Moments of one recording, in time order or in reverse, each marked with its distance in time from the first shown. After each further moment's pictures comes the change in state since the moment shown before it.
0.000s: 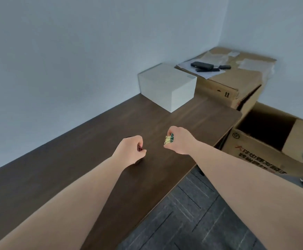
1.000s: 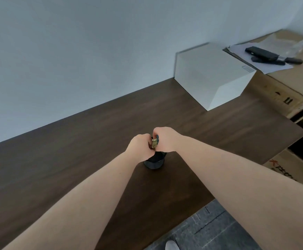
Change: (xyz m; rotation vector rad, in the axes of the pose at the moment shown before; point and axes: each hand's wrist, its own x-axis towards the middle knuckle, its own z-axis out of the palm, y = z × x) left_hand 0.083 -0.082 0.015 0.047 -0.105 -0.304; right_hand 0.142 -0.091 0.080 -0.260 -0.374 -0.276
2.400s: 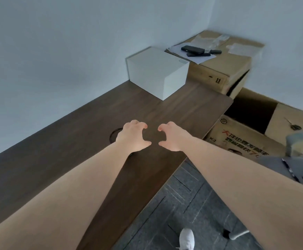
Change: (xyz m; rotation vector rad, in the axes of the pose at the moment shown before) left_hand -0.071 0.069 -0.001 0.174 -0.013 0.320; right_hand -0.156 0.048 0.021 0.118 0.241 0.348
